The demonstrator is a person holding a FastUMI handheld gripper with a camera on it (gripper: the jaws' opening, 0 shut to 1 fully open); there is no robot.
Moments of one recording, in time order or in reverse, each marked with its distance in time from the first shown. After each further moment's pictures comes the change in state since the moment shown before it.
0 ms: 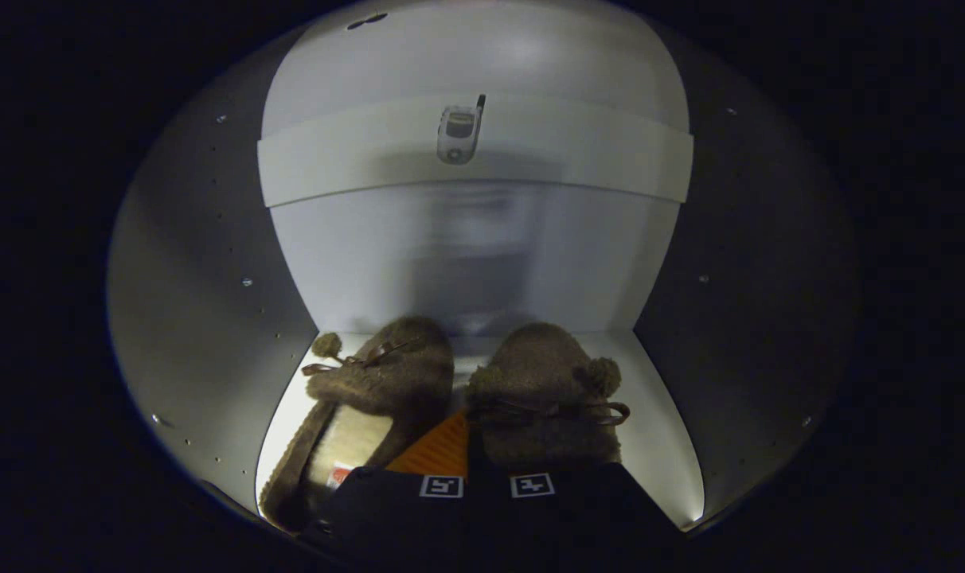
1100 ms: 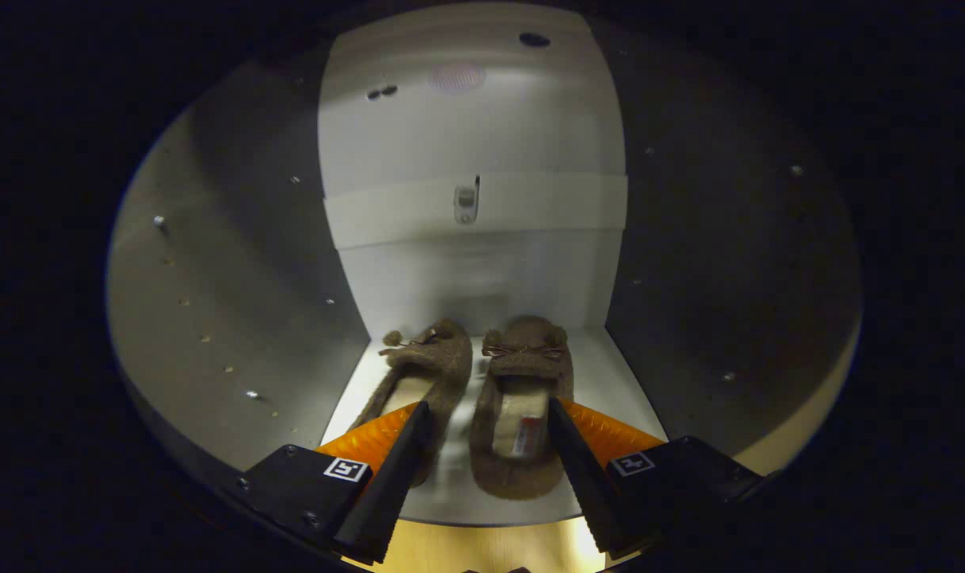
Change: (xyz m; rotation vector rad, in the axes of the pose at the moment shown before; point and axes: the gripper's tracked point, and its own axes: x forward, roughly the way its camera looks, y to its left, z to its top) arm -0.157 -0.001 0.007 0.042 -0.186 0.086
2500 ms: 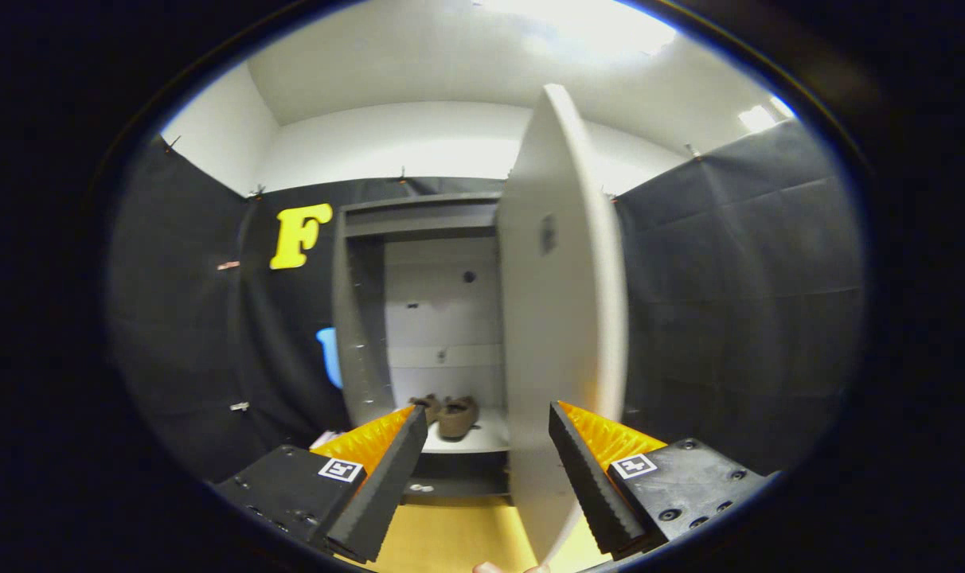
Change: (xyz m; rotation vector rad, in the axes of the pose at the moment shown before) arm -0.474 -0.132 0.023 0.015 -0.538 -0.129
